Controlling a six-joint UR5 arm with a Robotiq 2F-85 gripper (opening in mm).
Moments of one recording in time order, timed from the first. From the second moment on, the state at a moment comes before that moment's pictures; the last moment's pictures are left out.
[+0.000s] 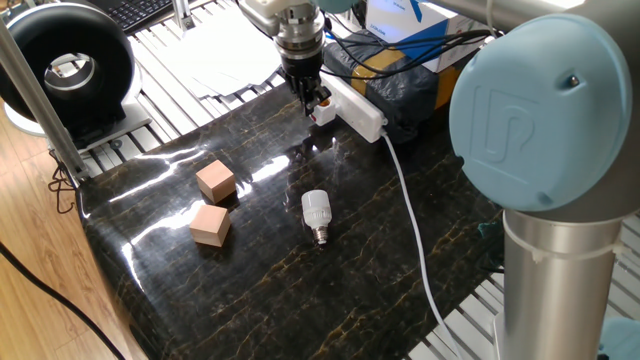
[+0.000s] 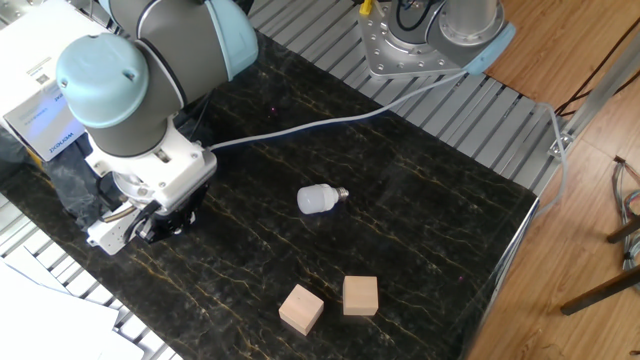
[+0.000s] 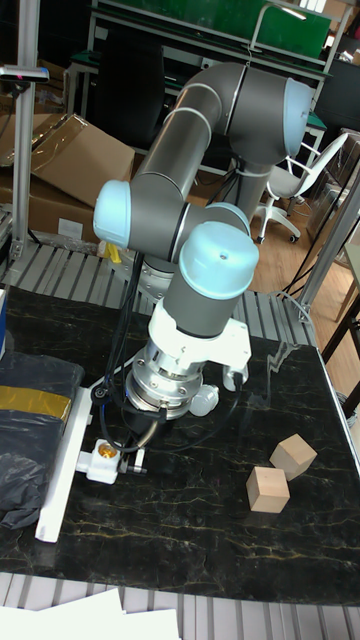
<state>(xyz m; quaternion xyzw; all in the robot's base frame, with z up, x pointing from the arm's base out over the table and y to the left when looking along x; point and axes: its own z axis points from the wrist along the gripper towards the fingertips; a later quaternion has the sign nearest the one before) 0.657 -0.035 0.041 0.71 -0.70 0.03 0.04</state>
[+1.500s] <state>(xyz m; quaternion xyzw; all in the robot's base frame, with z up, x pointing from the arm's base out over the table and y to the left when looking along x) 0.628 0.000 0.070 0.68 -0.73 -0.02 0.04</state>
